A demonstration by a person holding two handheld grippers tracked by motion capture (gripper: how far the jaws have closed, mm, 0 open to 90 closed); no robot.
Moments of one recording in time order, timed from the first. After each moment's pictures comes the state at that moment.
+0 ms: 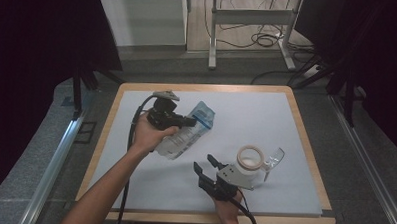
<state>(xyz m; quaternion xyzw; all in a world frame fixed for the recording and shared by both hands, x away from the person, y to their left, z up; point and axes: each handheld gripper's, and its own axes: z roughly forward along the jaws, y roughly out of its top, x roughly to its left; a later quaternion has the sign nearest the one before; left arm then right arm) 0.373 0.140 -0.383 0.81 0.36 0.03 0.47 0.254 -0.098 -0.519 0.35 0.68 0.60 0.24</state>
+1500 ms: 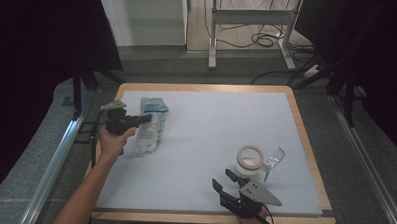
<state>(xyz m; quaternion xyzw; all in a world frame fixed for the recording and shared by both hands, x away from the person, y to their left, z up) 0.372 0.267 -0.464 0.71 0.44 0.11 0.53 0.221 -0.159 -0.515 0.33 0.71 0.58 0.23</state>
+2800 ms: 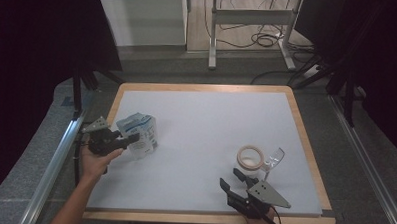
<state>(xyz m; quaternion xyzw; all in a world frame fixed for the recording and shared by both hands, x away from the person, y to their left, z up) 0.320 0.291 -0.481 0.73 0.44 0.14 0.51 0.219 -0.176 -0.510 0.33 0.70 0.58 0.25</state>
